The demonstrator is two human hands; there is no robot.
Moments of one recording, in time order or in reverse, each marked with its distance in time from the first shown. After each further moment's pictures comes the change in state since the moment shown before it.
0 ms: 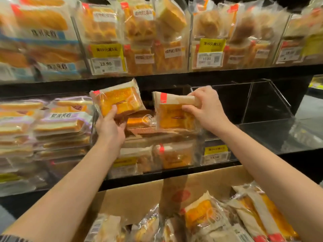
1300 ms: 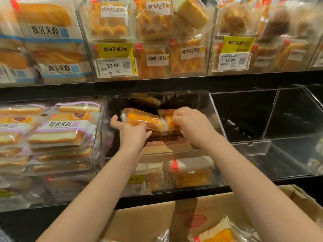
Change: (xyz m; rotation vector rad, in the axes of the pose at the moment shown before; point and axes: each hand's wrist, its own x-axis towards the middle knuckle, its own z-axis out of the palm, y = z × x) left_hand 0.018 -0.026 0.012 0.601 -0.036 0.111; right_hand 0.038 -0.002 0.084 -0.579 -0.311 -0.366
